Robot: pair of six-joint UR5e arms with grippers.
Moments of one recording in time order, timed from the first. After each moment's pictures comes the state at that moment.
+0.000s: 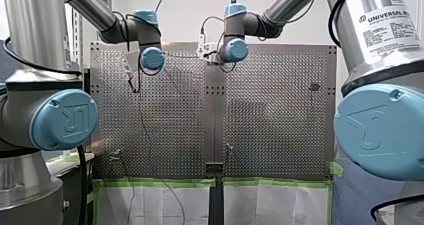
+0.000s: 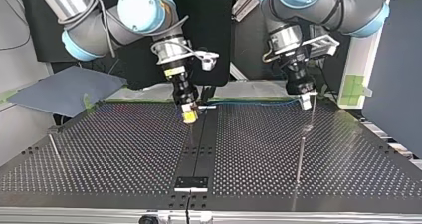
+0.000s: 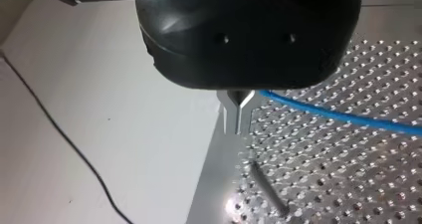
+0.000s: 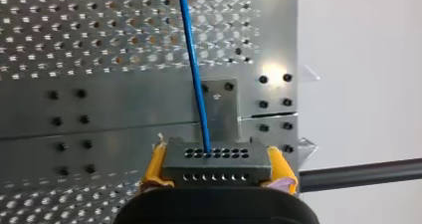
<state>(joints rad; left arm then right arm) -0.34 -1.45 -2.04 -2.46 -2.21 -1.74 2.34 -1.26 1.48 -0.35 1.67 1.61</state>
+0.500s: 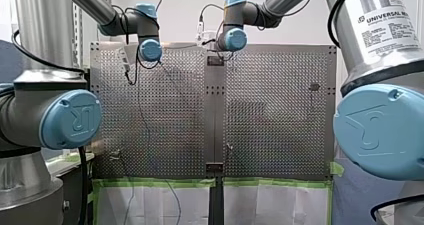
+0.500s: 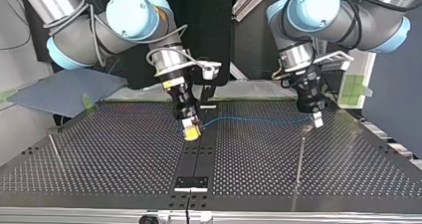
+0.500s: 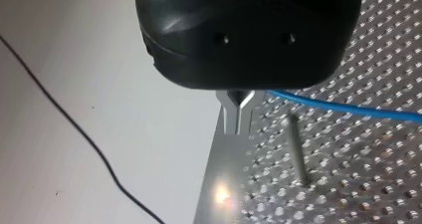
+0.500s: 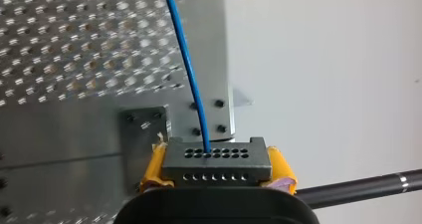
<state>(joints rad) -0.26 -1.48 -1.91 -2.60 -2.16 -1.73 2.34 -1.26 1.36 -0.32 1.61 1.60</state>
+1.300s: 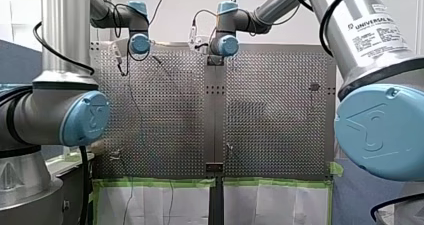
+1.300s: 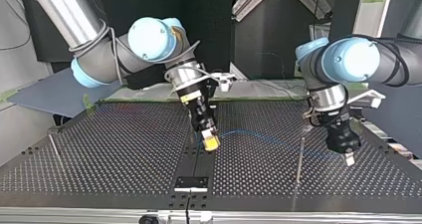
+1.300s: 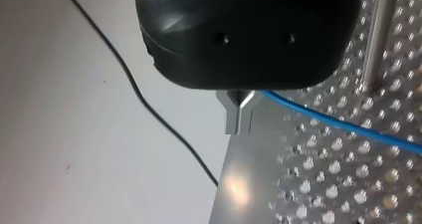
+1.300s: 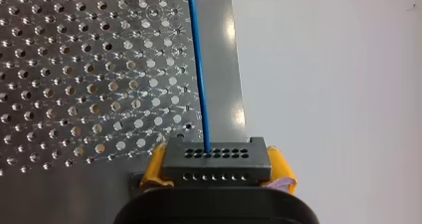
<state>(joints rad) -0.05 -1.57 -1.71 -2.72 -1.98 -1.81 2.35 -1.13 1.22 -0.32 1.54 1.63</state>
